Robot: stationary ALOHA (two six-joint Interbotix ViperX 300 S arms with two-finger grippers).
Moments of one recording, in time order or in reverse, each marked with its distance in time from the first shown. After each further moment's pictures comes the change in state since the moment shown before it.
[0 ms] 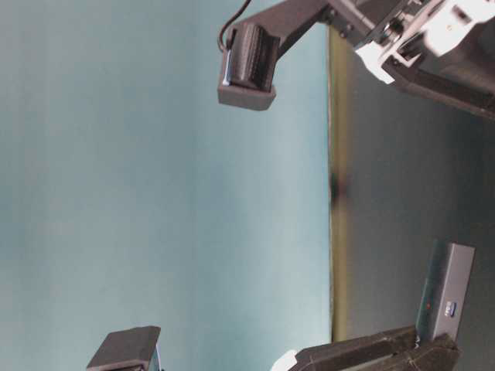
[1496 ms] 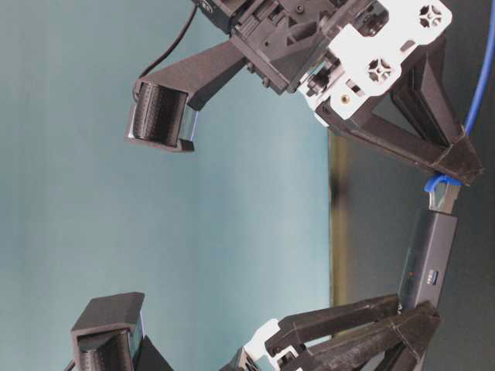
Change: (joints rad) left arm 0.020 0.028 -0.084 0.000 0.072 0.083; right arm -0.006 -0.084 -0.124 0.005 0.120 0.049
